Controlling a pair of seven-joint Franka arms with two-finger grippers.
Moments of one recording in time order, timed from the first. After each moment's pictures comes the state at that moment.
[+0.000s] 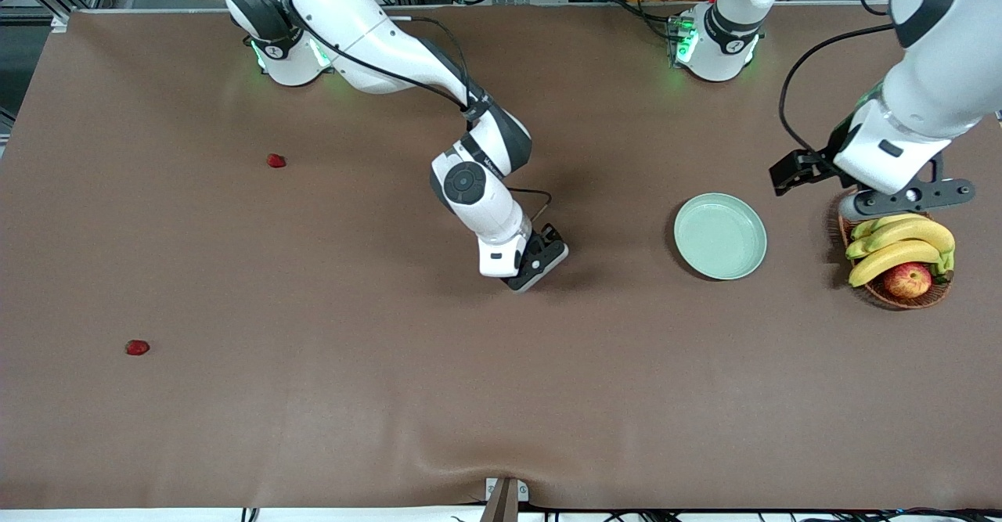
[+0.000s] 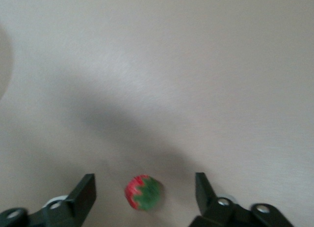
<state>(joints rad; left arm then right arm) -0.16 0.07 -0.07 -1.63 0.03 1.64 -0.35 0.75 0.89 0.01 -1.35 0.32 2.59 -0.09</state>
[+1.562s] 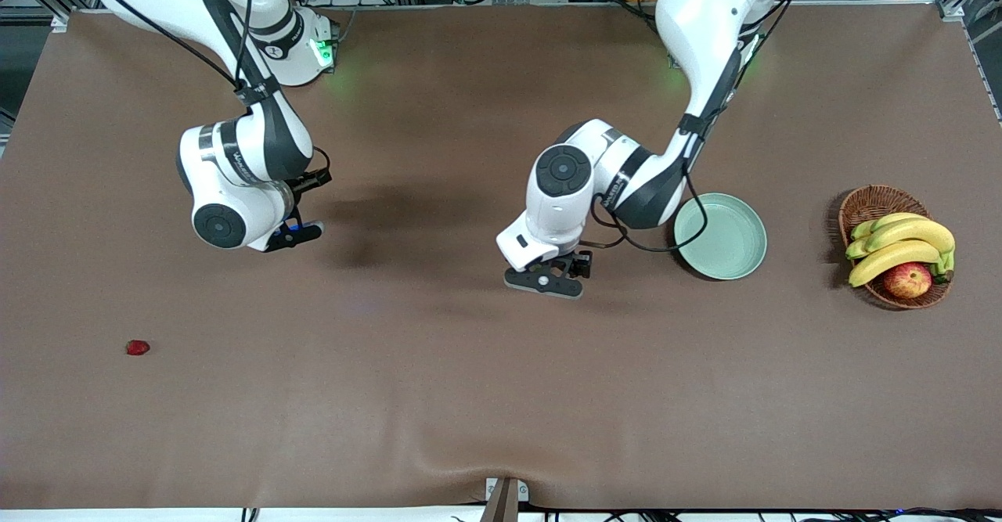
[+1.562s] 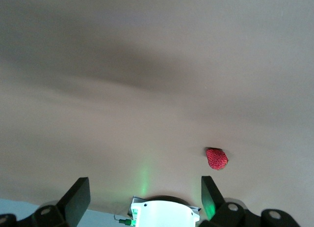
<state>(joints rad) -0.62 0.70 -0.07 -1.44 0.14 2.20 -0.46 0.23 0.30 -0.02 -2.11 0.07 1.75 -0.09</state>
